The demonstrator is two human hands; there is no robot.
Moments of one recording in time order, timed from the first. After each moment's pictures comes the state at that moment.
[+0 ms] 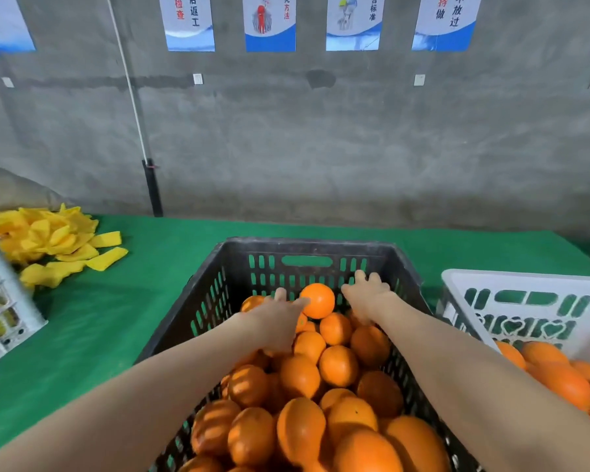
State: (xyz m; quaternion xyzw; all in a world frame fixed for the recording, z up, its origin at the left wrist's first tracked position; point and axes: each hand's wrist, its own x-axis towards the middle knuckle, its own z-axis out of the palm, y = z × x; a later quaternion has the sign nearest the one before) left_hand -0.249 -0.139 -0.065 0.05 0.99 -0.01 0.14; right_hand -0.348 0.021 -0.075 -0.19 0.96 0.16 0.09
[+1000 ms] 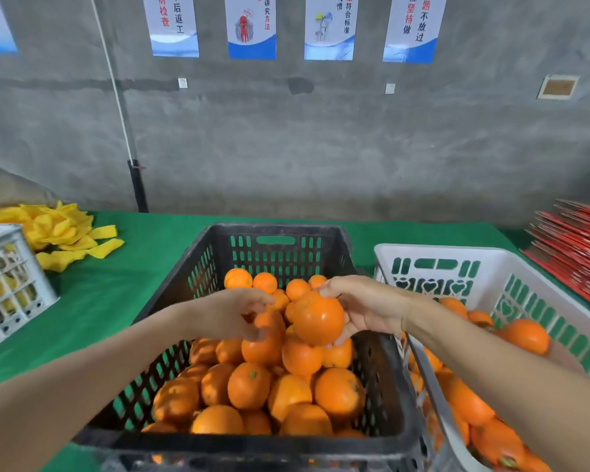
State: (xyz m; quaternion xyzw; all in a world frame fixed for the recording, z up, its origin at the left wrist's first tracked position) left_hand -0.100 -0.126 -0.014 0.12 0.94 0.27 0.14; right_hand -0.140 0.119 0.020 -0.17 0.70 -0.55 0.42
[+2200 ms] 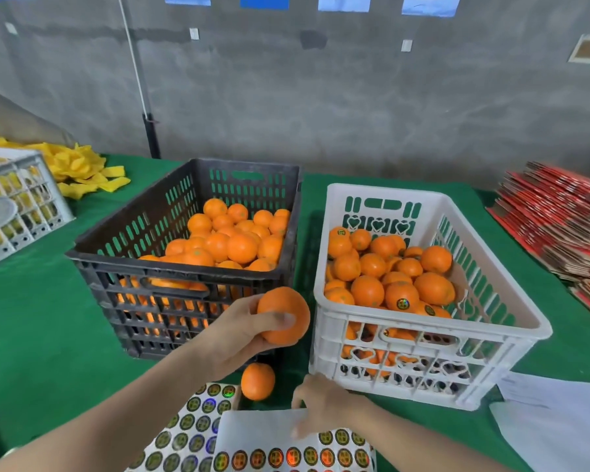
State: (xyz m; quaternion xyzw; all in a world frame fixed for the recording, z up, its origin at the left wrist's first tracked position) left_hand 0.094 0.103 -0.053 -0.10 0.60 0.78 0.12; right_hand 0.037 0.262 -0.170 -0.36 0.87 -0.05 0.33
